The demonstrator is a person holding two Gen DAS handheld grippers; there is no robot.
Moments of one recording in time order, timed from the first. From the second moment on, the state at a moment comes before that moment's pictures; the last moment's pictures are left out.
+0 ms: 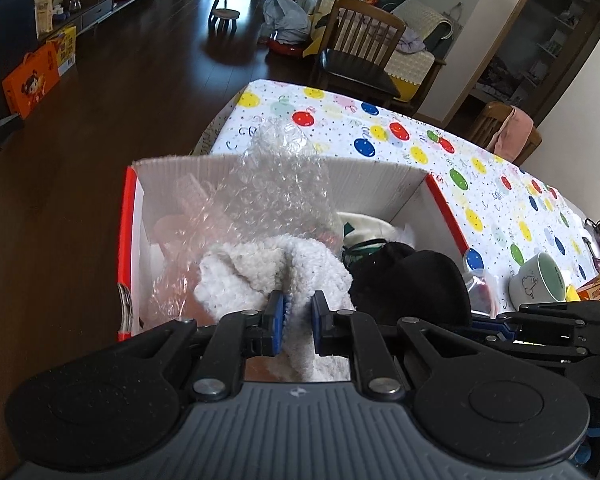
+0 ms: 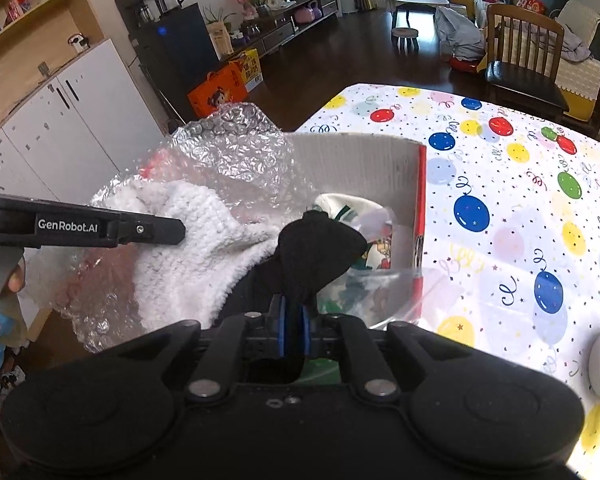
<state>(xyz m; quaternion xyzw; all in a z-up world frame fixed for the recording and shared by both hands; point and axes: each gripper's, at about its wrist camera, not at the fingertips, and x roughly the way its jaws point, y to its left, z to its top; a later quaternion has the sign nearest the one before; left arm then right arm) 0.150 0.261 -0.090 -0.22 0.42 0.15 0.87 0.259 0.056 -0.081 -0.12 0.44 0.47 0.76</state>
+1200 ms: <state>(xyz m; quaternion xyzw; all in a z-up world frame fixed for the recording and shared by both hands) 0.109 0.209 -0.037 -0.17 0.37 0.06 0.91 0.214 -0.013 -0.018 -0.06 0.37 0.49 0.79</state>
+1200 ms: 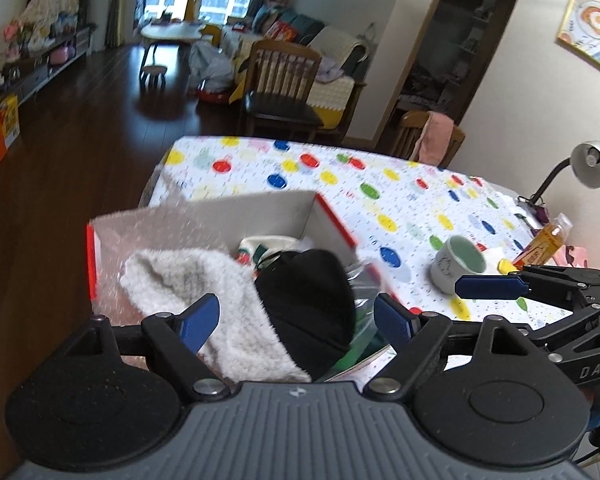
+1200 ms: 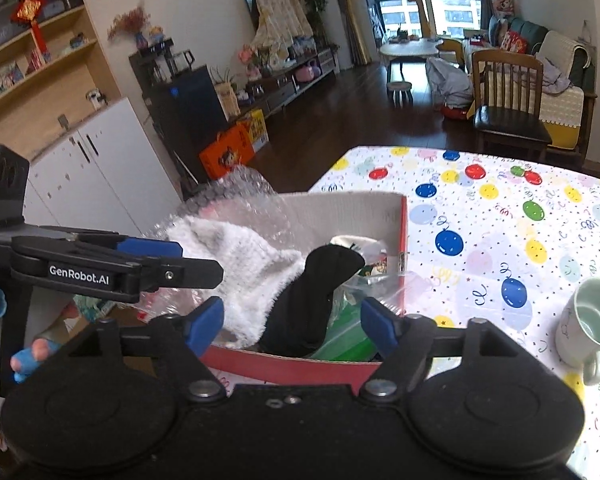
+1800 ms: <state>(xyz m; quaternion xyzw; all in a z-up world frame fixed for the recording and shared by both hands) 0.141 0.111 -0.002 -0.08 0.32 0.01 0.94 0.223 -0.118 0.007 -0.03 0.30 0.44 0.85</state>
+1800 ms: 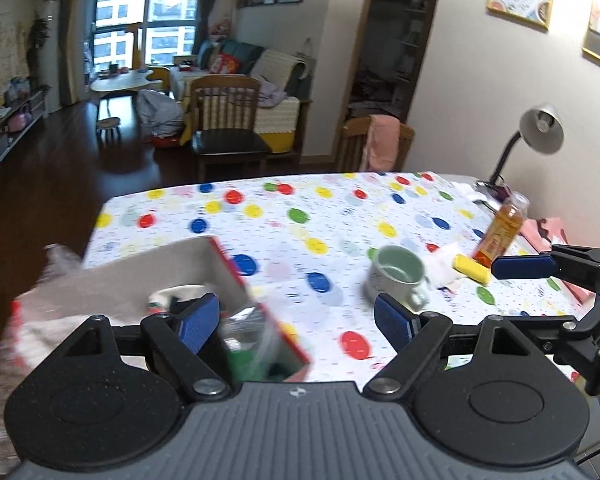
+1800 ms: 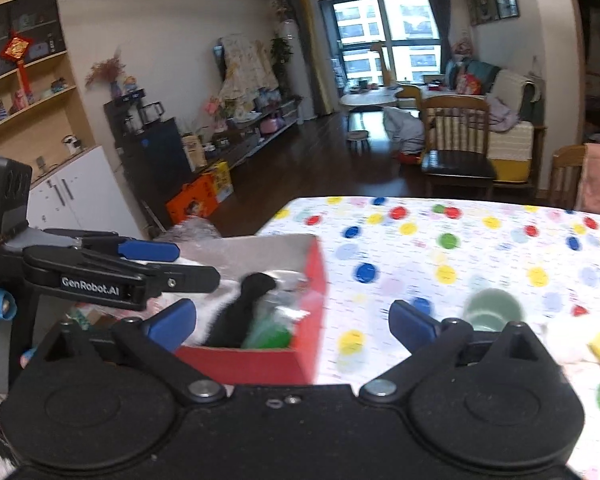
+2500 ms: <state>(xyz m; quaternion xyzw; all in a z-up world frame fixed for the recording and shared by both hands) 0.305 -0.096 -0.032 -0.04 0.36 -0.11 0.92 0.331 -0.302 -0.058 -0.06 0.33 0.30 0.89</state>
